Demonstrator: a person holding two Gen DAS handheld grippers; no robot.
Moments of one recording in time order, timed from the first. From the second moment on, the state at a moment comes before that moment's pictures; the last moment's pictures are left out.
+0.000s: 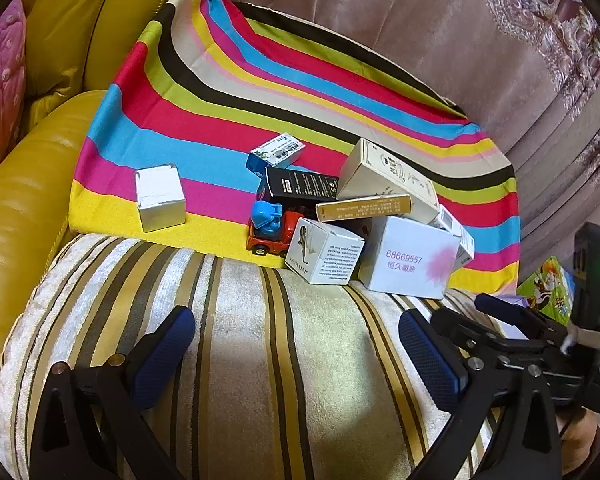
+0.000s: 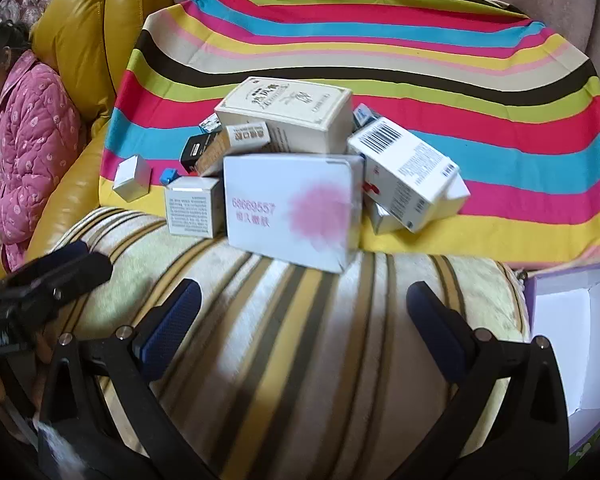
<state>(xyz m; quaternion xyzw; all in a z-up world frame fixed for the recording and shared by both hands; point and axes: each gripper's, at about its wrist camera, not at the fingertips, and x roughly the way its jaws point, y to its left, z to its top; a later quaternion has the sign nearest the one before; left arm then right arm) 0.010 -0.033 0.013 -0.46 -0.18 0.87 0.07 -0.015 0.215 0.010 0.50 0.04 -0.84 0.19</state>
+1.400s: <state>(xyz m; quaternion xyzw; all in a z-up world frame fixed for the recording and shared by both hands) -0.098 -0.055 -0.005 -0.50 -0.39 0.74 0.24 -0.055 0.152 -0.006 0.51 0.11 -0.85 0.08</state>
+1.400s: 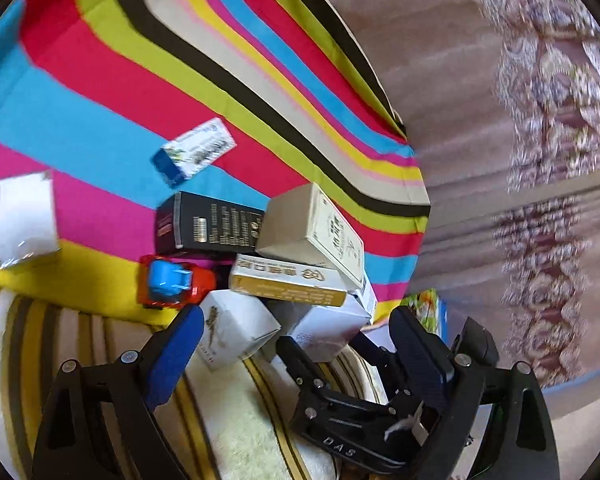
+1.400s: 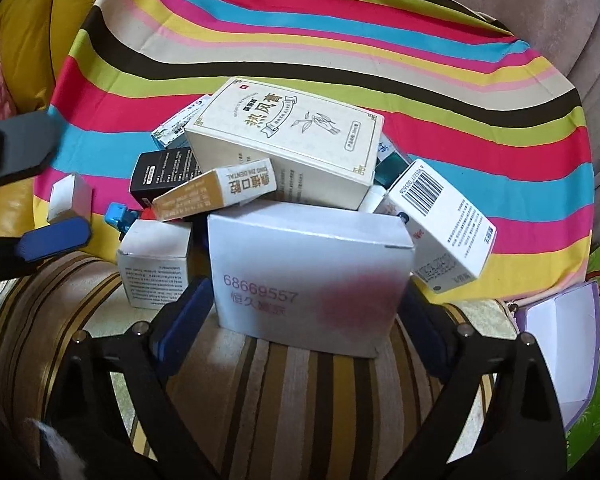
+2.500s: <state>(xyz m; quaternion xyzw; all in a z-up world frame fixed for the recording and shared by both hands) -0.135 -0.012 -0.021 -0.58 -0.28 0.73 0.23 -0.062 0.163 -0.006 0.51 0.07 -0.85 0.10</state>
